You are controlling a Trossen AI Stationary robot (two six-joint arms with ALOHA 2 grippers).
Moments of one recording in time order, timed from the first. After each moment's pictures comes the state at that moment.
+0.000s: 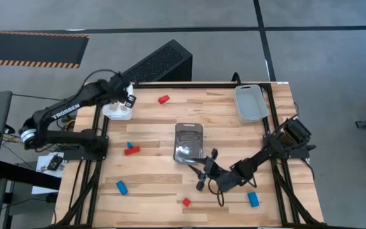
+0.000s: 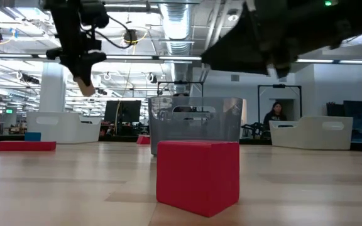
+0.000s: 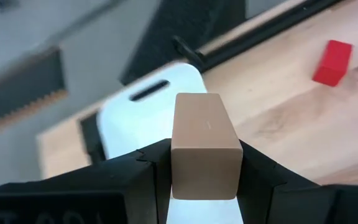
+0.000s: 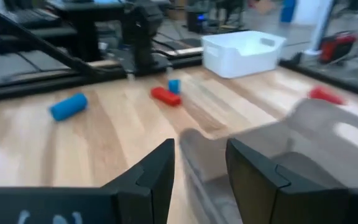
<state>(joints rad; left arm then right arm) 0.70 1.09 0.96 -0.93 -0.46 -0.29 0.57 1.86 0.83 0.71 1.00 0.34</state>
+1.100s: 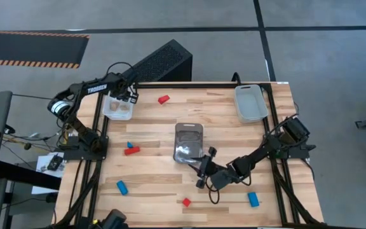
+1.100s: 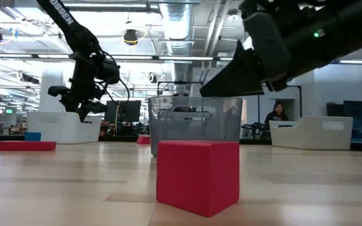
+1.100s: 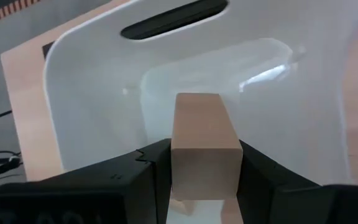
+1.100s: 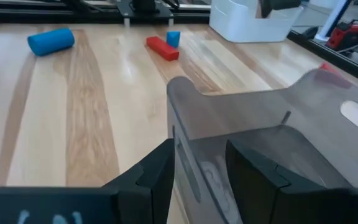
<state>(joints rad) 0.97 1.60 0.97 -0.81 -0.43 -0.36 0.52 1.86 0.83 0.51 0.86 0.34</state>
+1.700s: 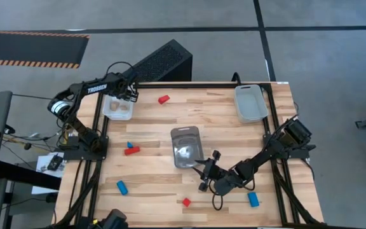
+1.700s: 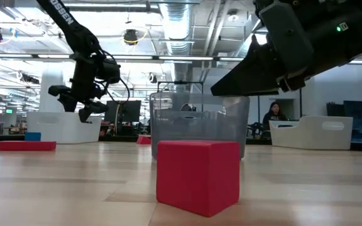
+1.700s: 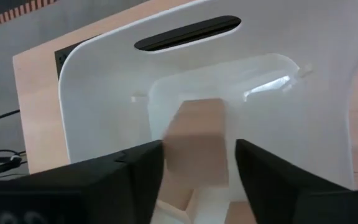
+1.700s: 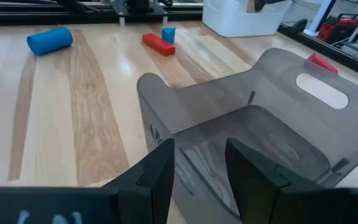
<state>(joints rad) 0.97 1.60 0.97 -0.79 -0.46 -0.38 0.58 1.86 0.83 0.44 0.95 0.45</state>
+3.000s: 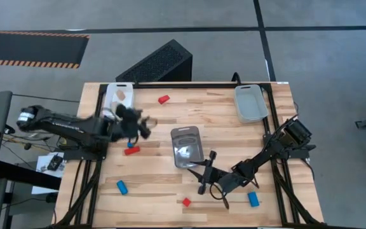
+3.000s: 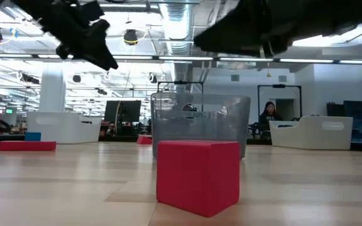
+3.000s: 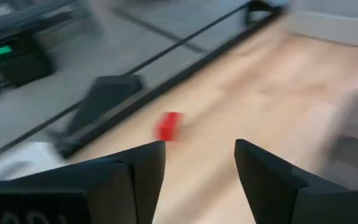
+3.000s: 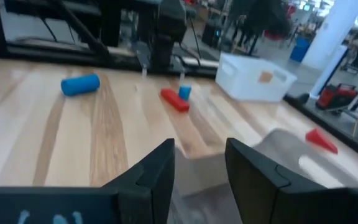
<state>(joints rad) -0.11 1.01 0.67 -0.42 -0.87 -0.51 0.59 1.86 0.82 0.80 0.95 0.02</state>
